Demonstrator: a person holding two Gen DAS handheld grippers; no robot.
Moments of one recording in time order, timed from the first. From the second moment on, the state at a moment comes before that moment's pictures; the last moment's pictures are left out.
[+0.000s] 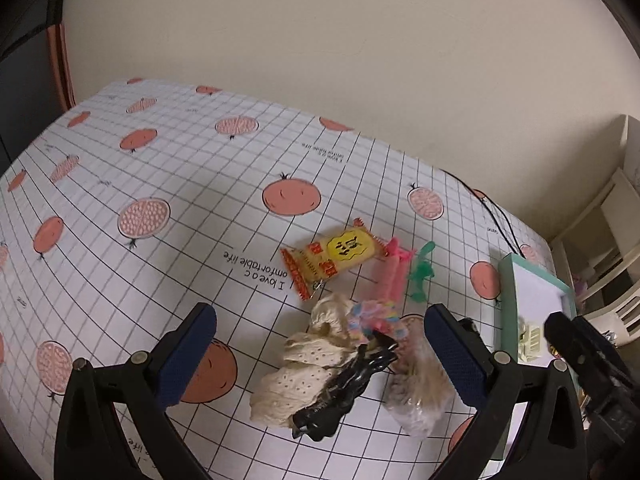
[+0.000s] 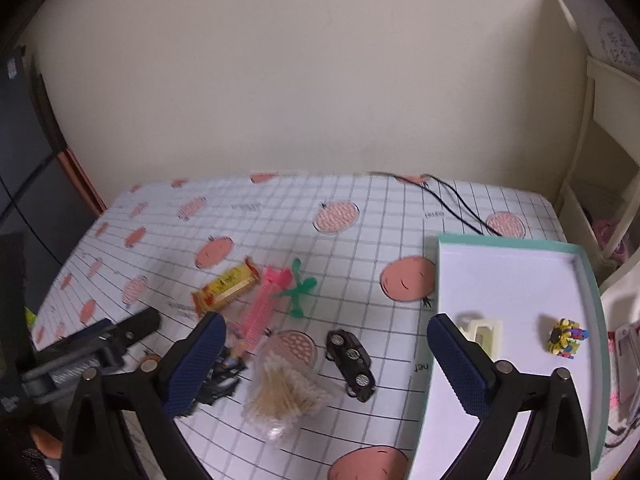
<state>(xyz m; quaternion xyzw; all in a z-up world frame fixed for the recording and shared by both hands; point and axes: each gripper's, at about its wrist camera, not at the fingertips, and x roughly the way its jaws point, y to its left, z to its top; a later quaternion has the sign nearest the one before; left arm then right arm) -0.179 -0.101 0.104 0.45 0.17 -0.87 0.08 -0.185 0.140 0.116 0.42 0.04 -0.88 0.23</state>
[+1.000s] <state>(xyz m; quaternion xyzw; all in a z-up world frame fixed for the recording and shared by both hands) -0.193 -0.108 0.038 0.52 0.20 -0.82 0.09 -0.215 0.135 0.038 0.49 0.07 -0.84 0.21</state>
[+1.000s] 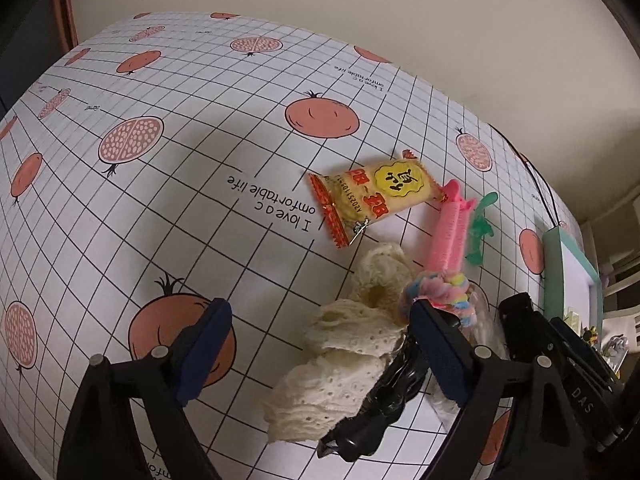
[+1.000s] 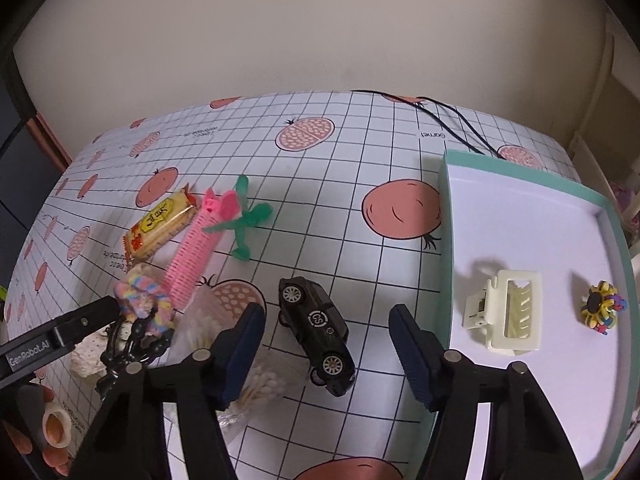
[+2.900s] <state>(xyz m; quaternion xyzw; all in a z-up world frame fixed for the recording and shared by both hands) -0.183 -0.108 0.031 0.54 0.21 -0.81 0.10 -0.217 0.146 0.017 0.52 0.09 -0.83 0.18</state>
